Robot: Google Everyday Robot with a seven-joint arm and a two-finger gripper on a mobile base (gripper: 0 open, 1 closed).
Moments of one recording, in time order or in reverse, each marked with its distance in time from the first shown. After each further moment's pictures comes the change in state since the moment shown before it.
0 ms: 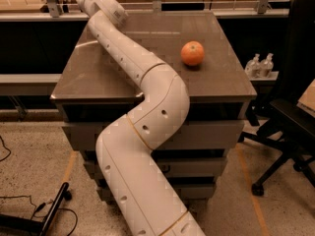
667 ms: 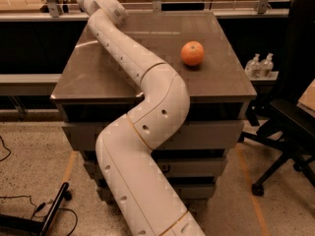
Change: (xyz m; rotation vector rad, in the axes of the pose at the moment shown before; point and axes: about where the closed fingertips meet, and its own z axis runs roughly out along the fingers) arm -0.006 -0.001 -0.001 0.001 -0.007 0.014
